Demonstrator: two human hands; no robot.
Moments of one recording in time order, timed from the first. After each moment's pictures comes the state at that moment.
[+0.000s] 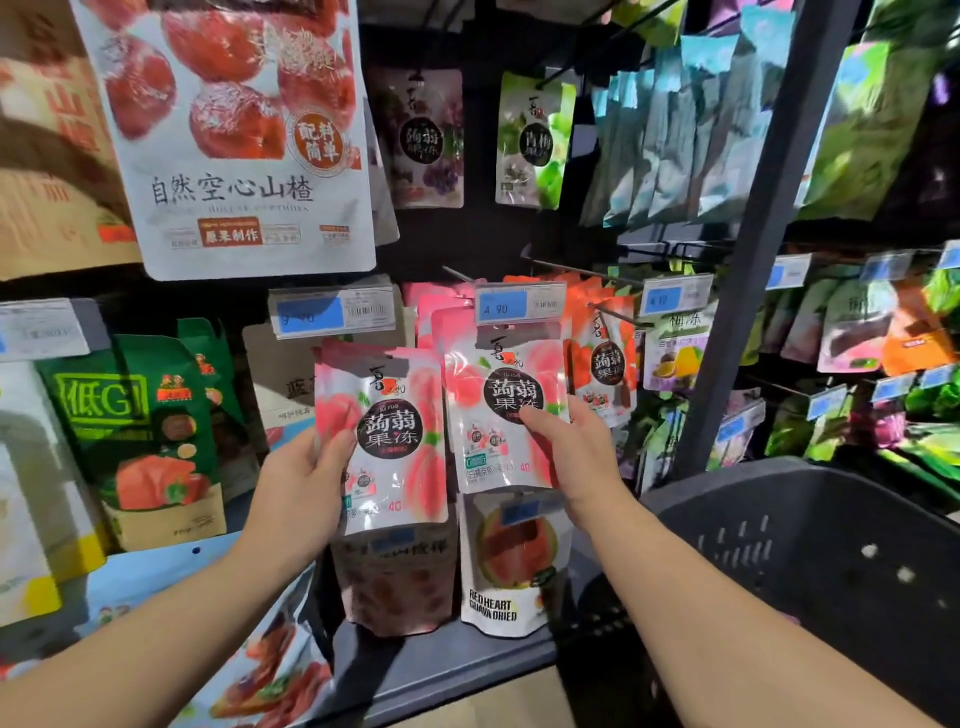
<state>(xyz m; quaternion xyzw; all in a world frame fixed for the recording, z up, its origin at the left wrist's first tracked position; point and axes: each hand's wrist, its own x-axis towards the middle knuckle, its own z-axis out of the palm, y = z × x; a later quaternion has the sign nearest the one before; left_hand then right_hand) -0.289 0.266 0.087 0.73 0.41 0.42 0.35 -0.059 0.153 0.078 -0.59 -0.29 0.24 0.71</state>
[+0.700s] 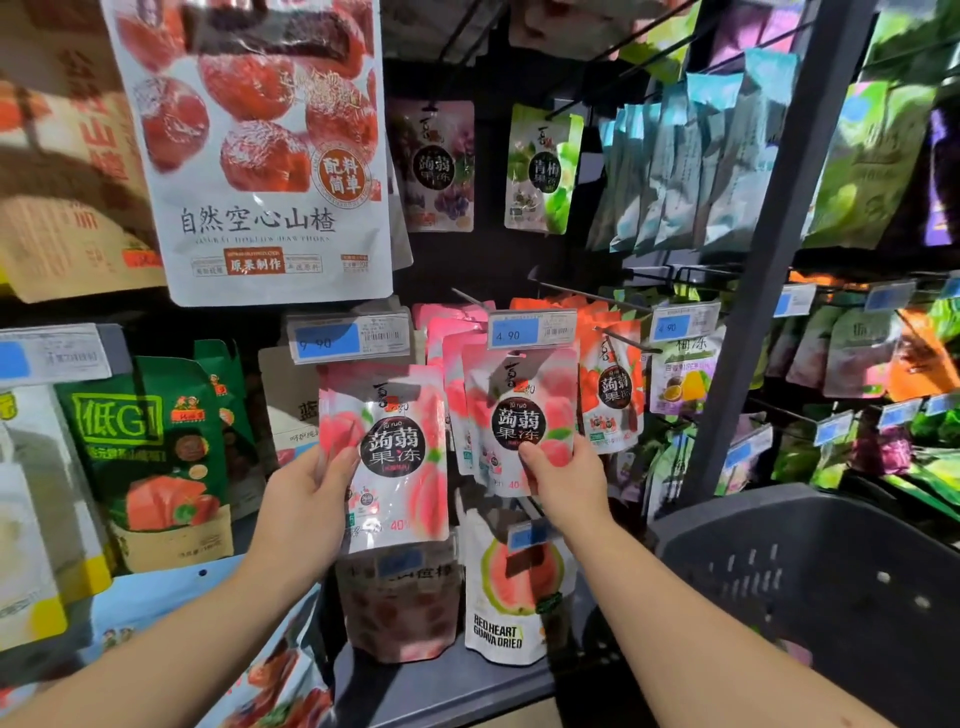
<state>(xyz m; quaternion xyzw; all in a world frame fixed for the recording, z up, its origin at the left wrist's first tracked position) -0.292 0.272 0.091 0.72 0.41 0.43 0.36 -0.043 0.184 0.049 -0.75 -0.23 0.12 0.60</state>
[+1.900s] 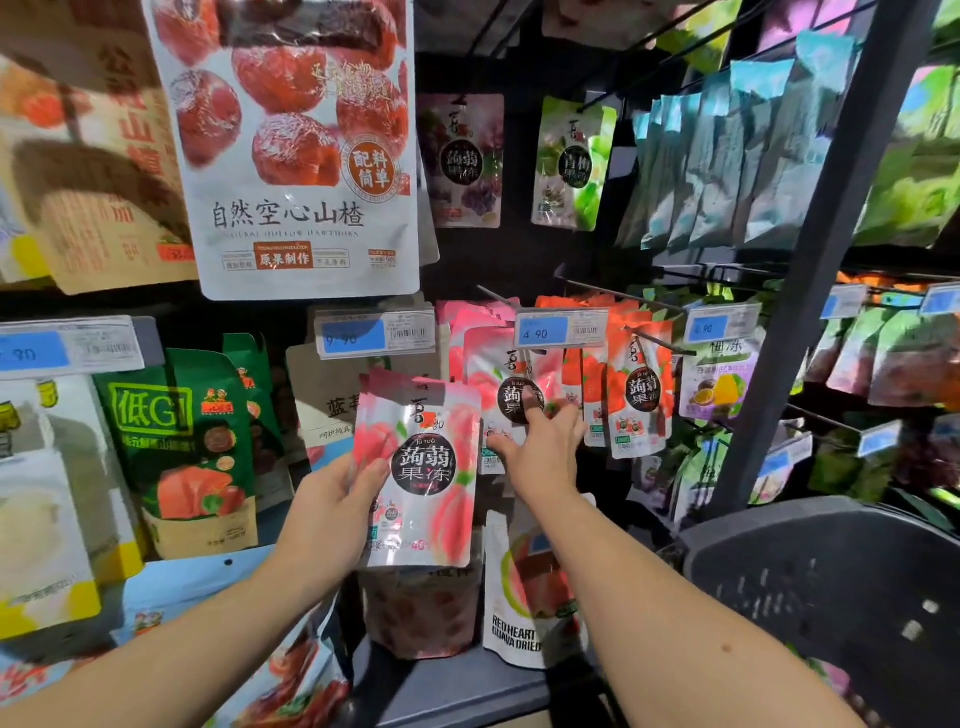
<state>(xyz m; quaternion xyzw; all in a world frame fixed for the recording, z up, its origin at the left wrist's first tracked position) -0.296 0.272 0.082 0.74 0.37 0.41 0.38 -0.062 0.243 0.063 -0.84 -0.37 -0.01 0.40</state>
